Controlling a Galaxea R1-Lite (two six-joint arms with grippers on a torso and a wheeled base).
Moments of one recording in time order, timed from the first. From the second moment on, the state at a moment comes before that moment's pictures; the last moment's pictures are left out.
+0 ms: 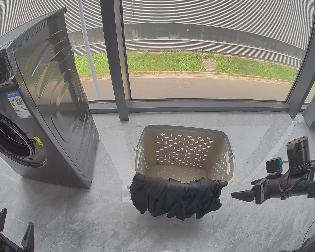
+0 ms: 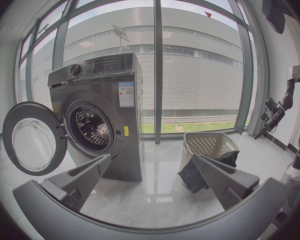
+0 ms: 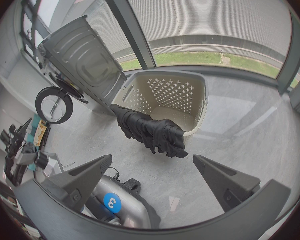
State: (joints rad) left arm 0.00 0.02 -0.02 0.00 0.01 0.00; right arm 0.33 1.55 -0.44 -0.38 0.22 0.07
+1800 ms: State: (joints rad) left arm 0.00 0.02 -0.02 0.00 0.01 0.00; right arm 0.39 2.22 -0.64 -0.73 0.09 0.32
